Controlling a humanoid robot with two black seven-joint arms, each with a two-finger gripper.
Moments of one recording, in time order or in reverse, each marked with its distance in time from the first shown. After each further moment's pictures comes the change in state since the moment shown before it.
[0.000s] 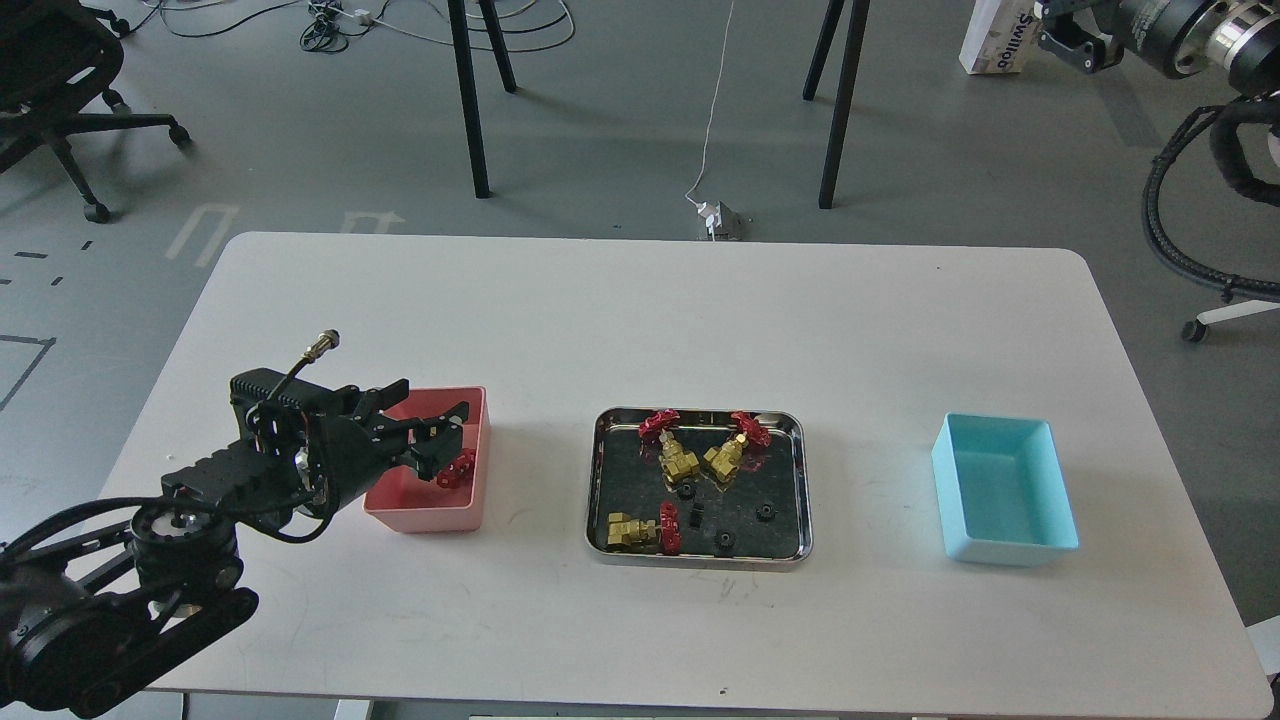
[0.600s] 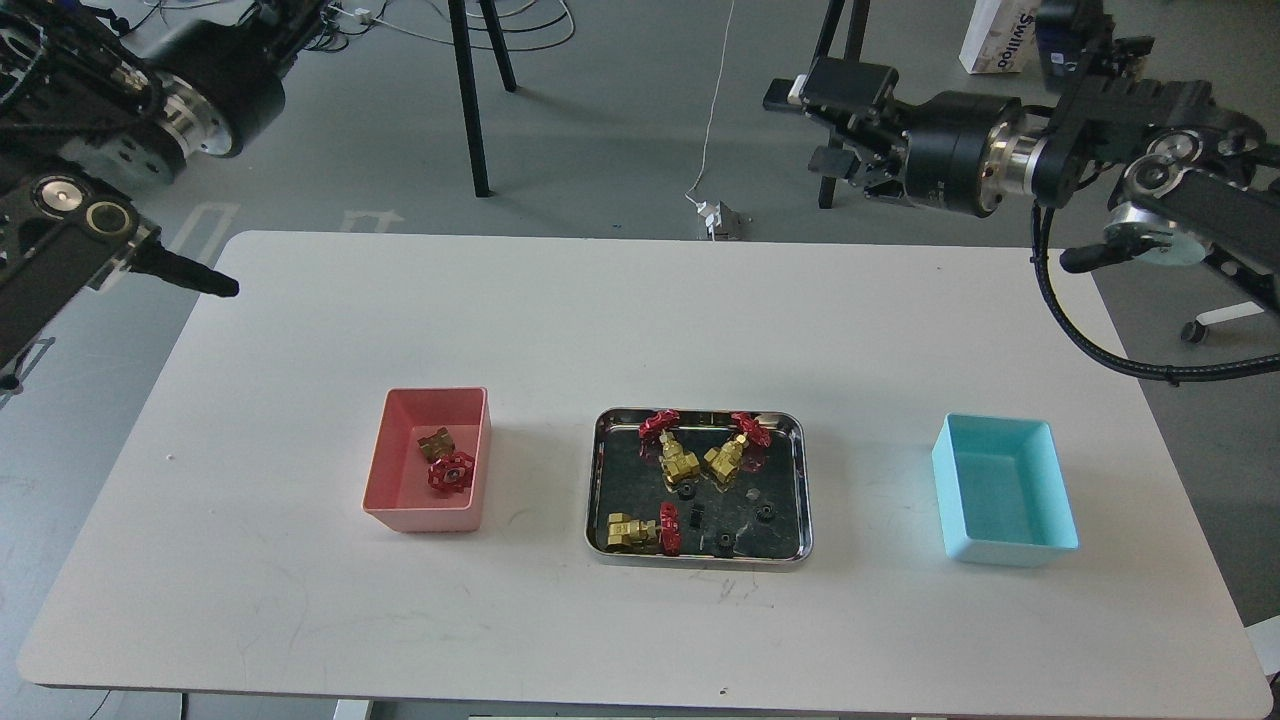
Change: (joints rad) left arm -0.553 -0.004 -0.341 0.139 -0.921 -0.064 0.001; right arm 0.104 0.111 -0.390 0.353 -0.615 0.084 0.030
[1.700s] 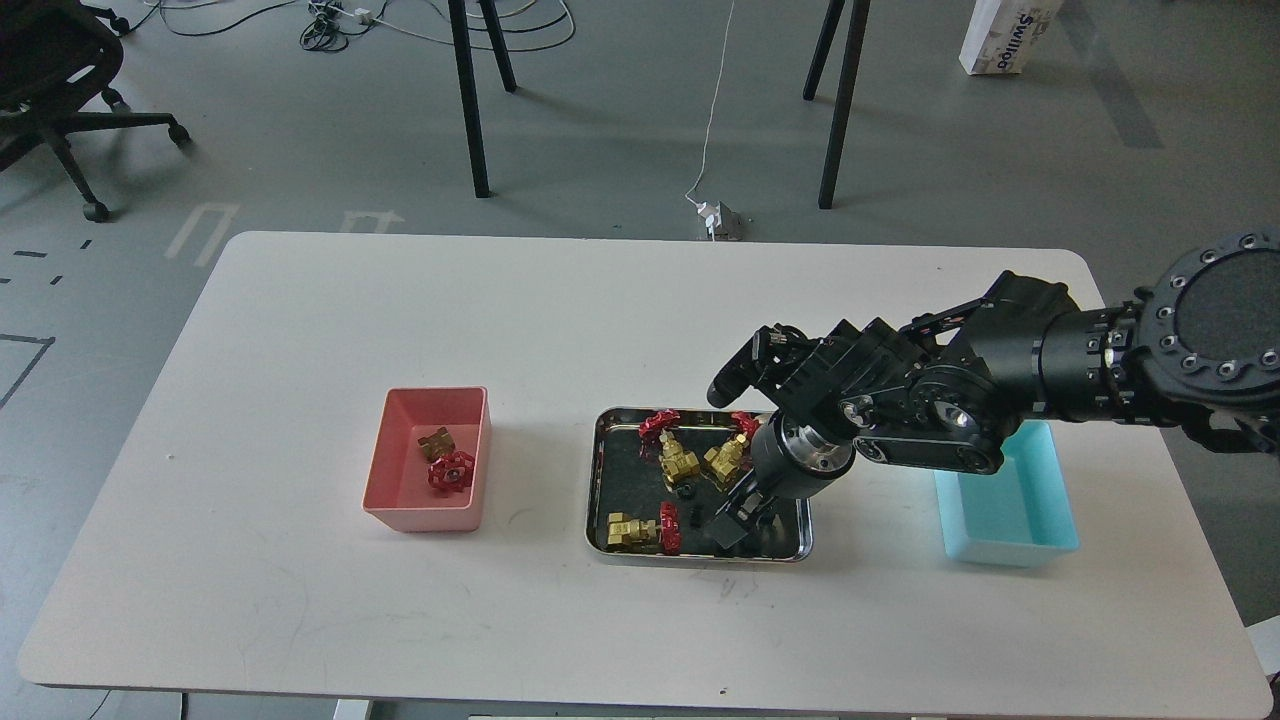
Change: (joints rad) left arm -0.349 -0.026 0.010 0.210 -0.130 -0.013 0.001; right arm 0.099 0.562 -0.770 -0.217 -0.332 0.043 0.129
